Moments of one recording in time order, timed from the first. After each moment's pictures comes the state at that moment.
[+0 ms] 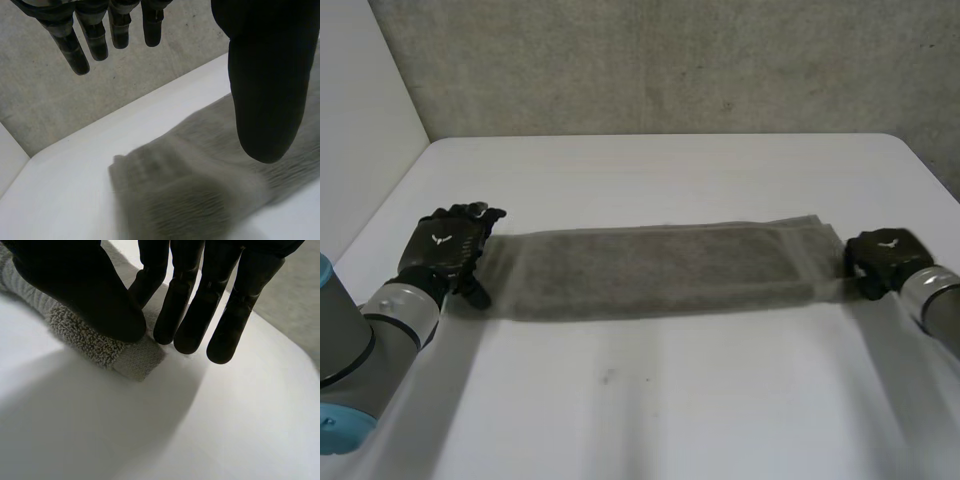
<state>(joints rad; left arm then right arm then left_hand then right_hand) 4.54 -1.83 -1.93 3.59 -1.39 3.36 1.54 -0.99 1.58 -0.19 1.28 2.63 0.17 0.17 0.17 0.17 0.03 1.38 1.21 1.21 1.22 1.03</state>
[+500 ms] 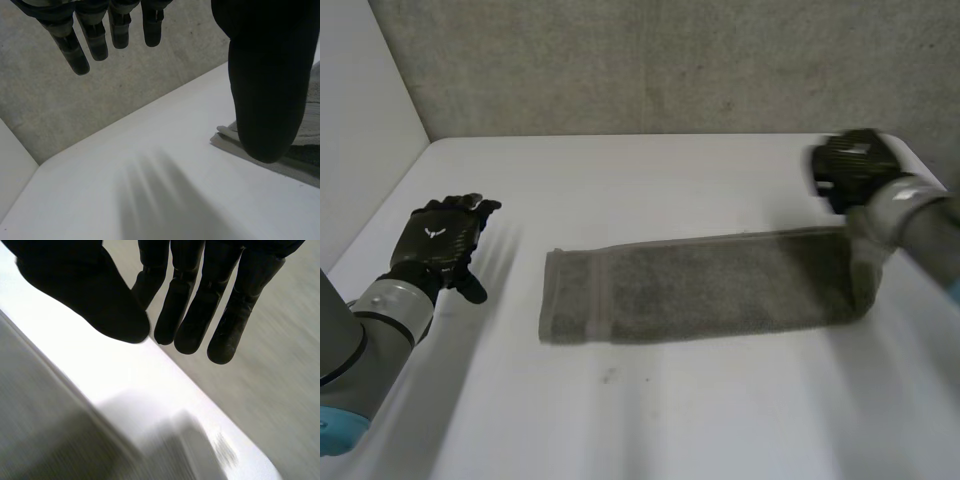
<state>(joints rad) 4.55 -1.79 -1.94 3.59 -1.39 3.36 1.78 -1.10 1.29 -0.04 1.29 2.68 0.17 0.17 0.17 0.17 0.03 1.39 1.21 1.21 1.22 1.03</state>
